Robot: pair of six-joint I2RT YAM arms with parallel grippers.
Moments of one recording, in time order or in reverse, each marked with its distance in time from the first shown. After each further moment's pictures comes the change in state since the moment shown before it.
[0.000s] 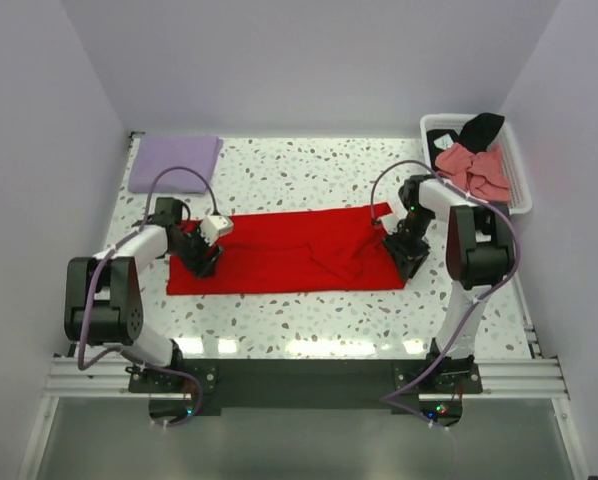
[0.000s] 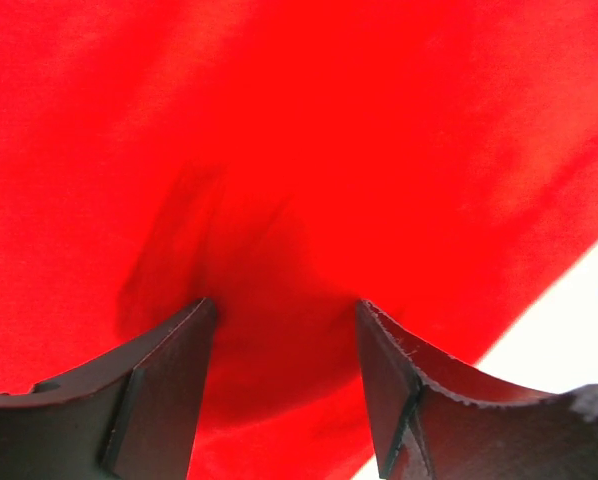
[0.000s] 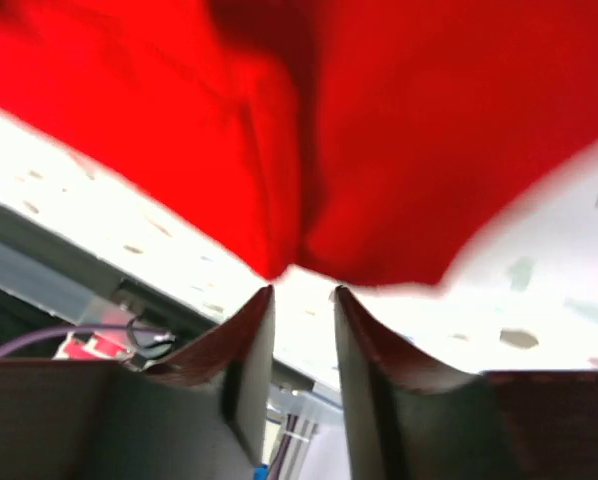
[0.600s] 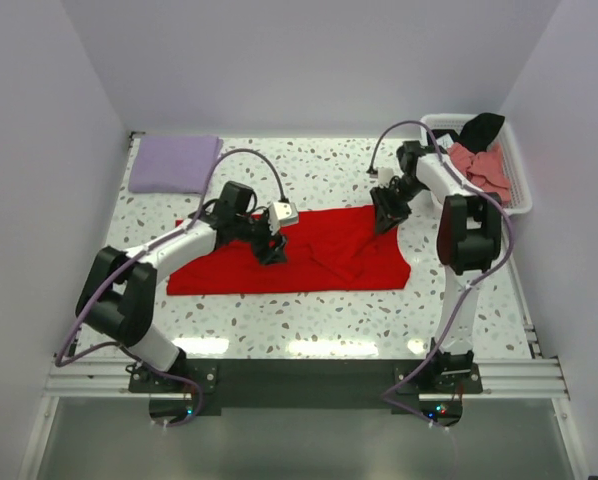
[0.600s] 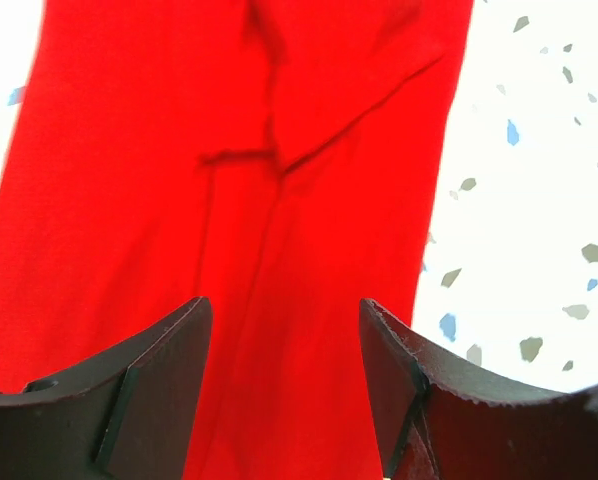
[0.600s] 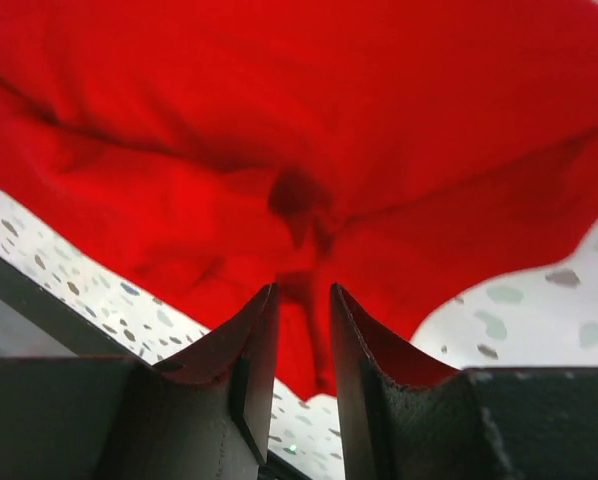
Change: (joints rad) left arm -0.439 0.002 0.158 0.196 0.239 -0.254; right arm -0.003 0.119 0.394 0.092 -0.245 0.235
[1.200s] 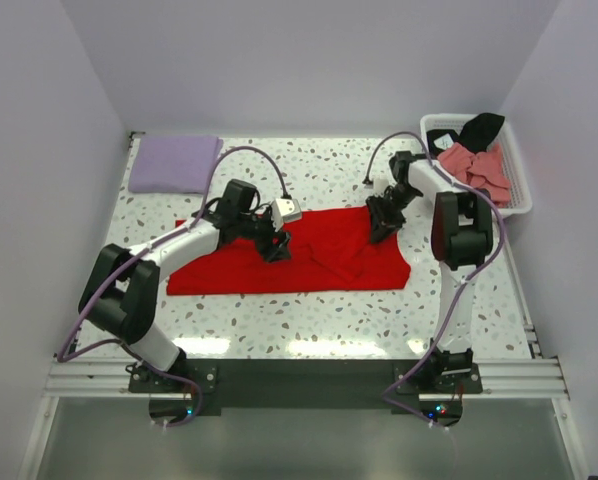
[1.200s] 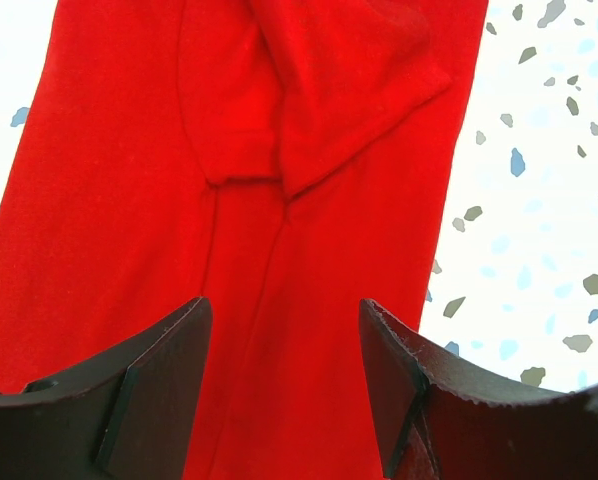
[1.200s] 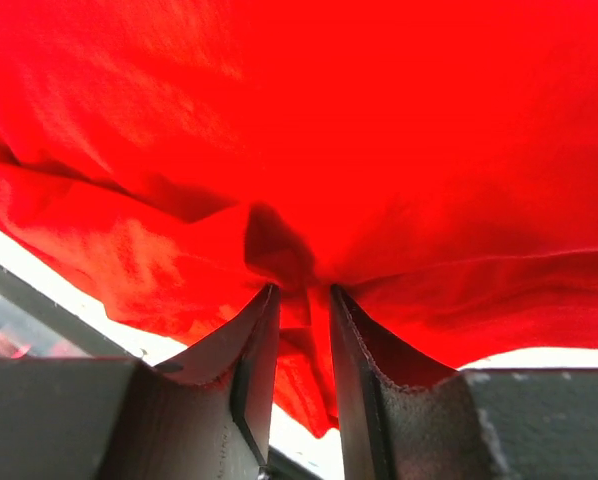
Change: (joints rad) left arm -0.039 0.041 0.018 0.064 -0.018 -0.074; right arm 0.019 0.103 -0.016 0.035 0.005 0.085
